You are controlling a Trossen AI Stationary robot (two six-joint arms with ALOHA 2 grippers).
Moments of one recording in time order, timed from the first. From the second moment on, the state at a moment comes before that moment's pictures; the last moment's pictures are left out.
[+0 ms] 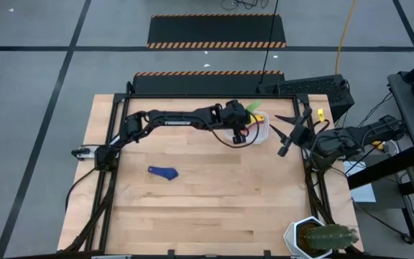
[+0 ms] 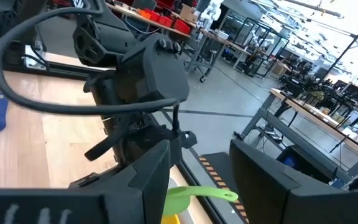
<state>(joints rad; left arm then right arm) 0.23 2.30 1.93 -0.29 -0.14 0.26 0.34 0.61 0.69 -0.31 0.97 -0.22</state>
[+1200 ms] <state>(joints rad) 0.26 2.34 1.93 -0.34 0.00 0.29 0.36 0.61 0.69 -0.32 0.97 -0.22</state>
